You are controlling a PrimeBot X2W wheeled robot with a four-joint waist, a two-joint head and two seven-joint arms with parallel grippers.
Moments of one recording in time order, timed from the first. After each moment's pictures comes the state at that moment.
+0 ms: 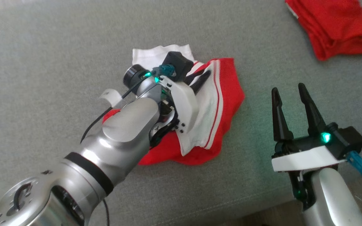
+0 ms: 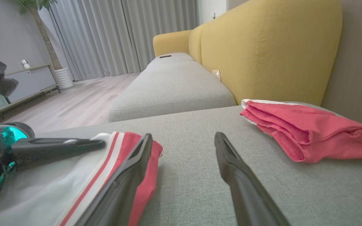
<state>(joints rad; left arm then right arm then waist) -0.97 0.05 -1.17 0.80 -0.77 -0.08 -0.09 -0.17 -0.05 0.12 0.15 0.18 0.12 -0.26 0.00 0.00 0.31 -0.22</state>
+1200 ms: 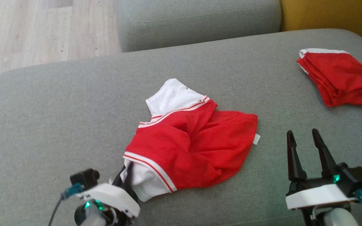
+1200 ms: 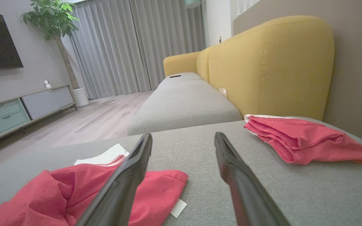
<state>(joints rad) -0.22 0.08 -0.48 0.71 -0.83 -0.06 -0.26 0.04 -0.05 0.04 0.15 0.17 0.12 -0.26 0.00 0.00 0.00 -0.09</state>
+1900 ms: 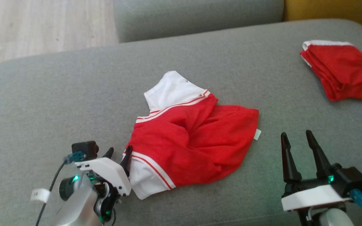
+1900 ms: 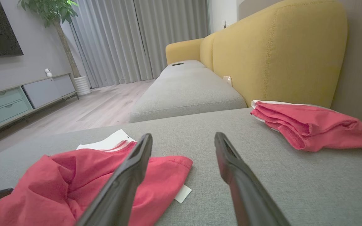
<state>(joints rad) -0.36 0.12 -0.49 0.80 -0.65 0.00 -0.11 0.05 -0.05 0.07 0.15 0.16 0.12 -0.26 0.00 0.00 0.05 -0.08</state>
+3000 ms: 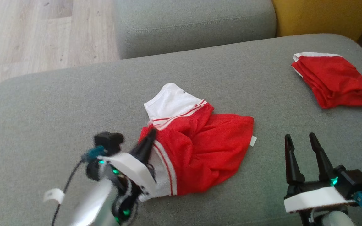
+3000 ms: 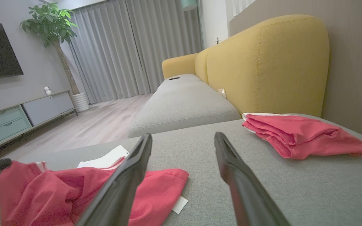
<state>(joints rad) -0.33 0.12 -0.59 0.53 -0.63 -0.08 -0.17 0.06 -0.05 0.05 0.16 0.19 0.12 -0.26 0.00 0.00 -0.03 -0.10</state>
